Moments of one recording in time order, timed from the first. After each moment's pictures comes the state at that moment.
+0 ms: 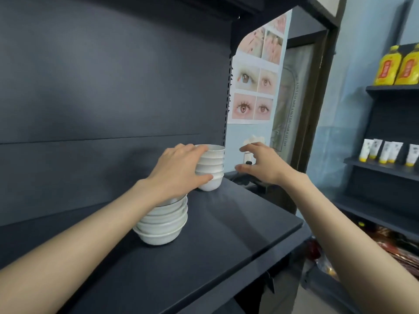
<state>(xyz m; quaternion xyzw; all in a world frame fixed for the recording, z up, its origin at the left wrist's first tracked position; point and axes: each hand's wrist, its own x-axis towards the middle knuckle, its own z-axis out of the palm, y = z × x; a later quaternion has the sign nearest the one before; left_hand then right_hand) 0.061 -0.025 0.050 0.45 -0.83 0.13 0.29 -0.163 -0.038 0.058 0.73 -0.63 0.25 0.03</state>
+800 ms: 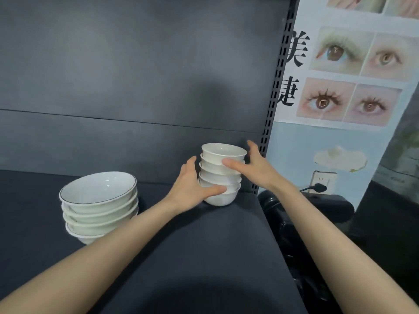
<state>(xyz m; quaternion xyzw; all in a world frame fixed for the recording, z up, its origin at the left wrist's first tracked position) -0.062 -0.151 -0.025 0.67 -0.55 -0.19 0.47 -0.217 -0.256 0.019 0.81 -0.37 0.32 -0.33</state>
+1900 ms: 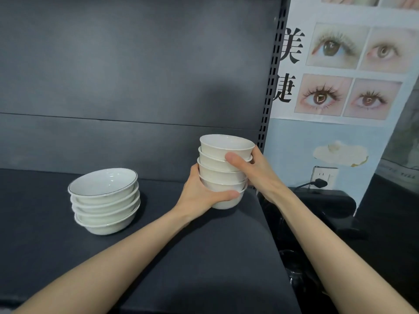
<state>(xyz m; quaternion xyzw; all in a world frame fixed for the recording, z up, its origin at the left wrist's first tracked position) -0.101 -0.138 -0.039 0.59 -0.50 -0.23 0.59 -0.235 -0.222 0.008 0.74 -0.27 0.40 -0.47</state>
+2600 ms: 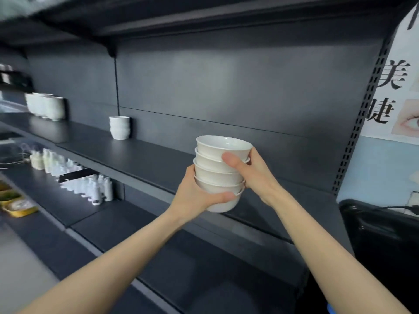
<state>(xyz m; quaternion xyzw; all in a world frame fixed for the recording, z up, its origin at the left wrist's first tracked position) -0.101 0.168 -0.022 0.67 -0.36 -0.07 0.65 -0.182 0.034 0.030 0.77 -0.08 0.29 -0.55</state>
